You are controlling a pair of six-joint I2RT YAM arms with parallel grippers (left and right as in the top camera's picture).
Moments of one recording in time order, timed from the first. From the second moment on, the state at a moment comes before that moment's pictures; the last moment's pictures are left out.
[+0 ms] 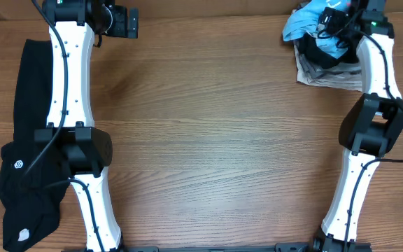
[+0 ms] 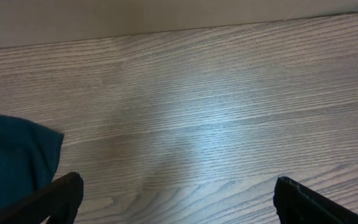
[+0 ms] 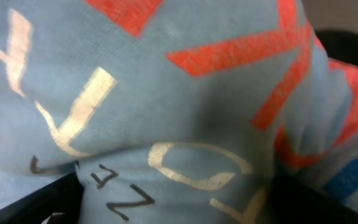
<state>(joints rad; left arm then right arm) 0.01 2.32 2.57 -1.22 0.12 0.06 -0.23 2.61 2.45 -0.67 -0.16 0.15</state>
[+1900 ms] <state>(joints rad) 0.01 2.32 2.57 -1.22 0.12 0.06 0.03 1.18 1.50 -0.66 -0.24 0.07</state>
